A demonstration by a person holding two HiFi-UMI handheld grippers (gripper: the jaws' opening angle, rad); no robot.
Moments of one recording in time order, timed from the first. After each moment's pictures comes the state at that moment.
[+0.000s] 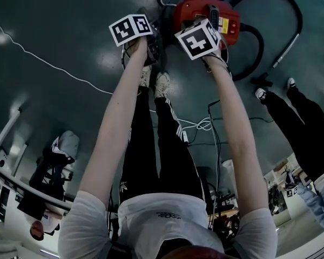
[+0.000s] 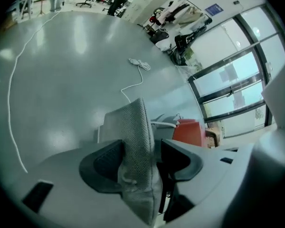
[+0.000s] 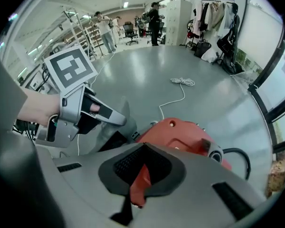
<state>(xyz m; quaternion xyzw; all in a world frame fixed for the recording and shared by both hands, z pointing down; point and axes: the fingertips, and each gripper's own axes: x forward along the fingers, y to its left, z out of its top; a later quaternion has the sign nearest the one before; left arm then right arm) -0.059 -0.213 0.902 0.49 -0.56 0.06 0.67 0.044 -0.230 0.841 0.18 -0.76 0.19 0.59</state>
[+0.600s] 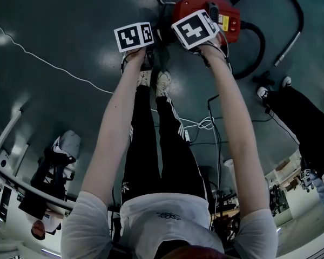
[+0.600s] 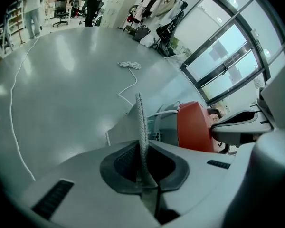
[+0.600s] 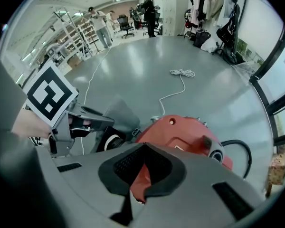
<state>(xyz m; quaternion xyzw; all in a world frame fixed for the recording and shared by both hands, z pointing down) -0.058 -0.192 0.904 0.54 -0.57 0.17 0.60 0.046 -0.239 0.837 0.19 -0.73 0.21 0.63</state>
